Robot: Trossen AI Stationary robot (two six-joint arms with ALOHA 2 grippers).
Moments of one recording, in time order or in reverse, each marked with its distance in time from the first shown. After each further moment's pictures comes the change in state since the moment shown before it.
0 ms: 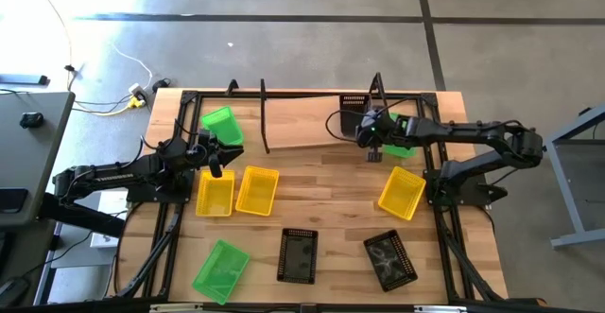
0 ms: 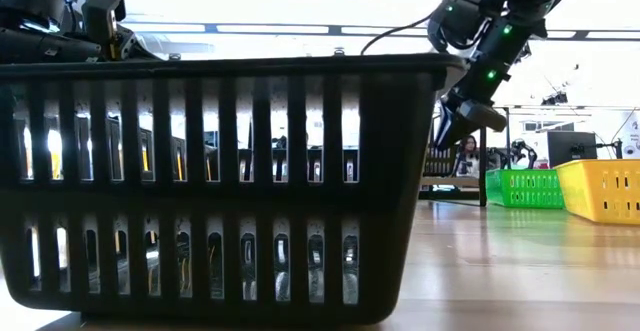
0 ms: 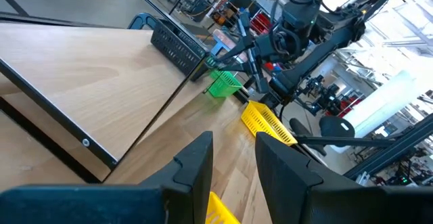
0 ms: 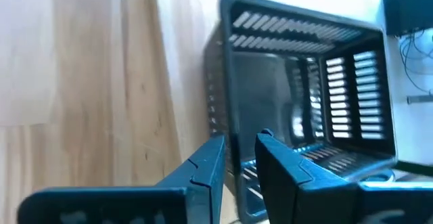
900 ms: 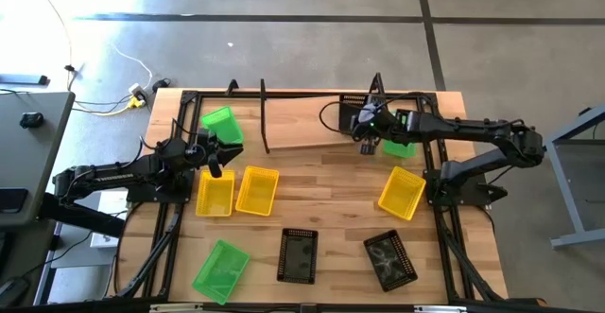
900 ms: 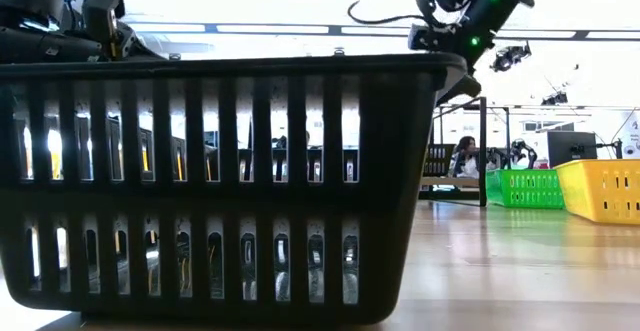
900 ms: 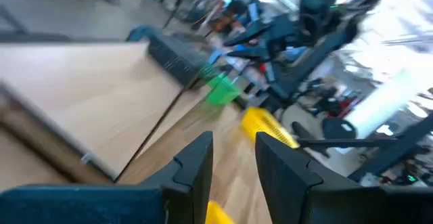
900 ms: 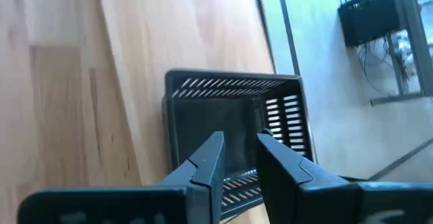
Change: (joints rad) left arm 0.000 0.000 0.000 0.049 0.004 0.059; right arm 0.057 -0.006 0.182 -0.088 0.107 0.072
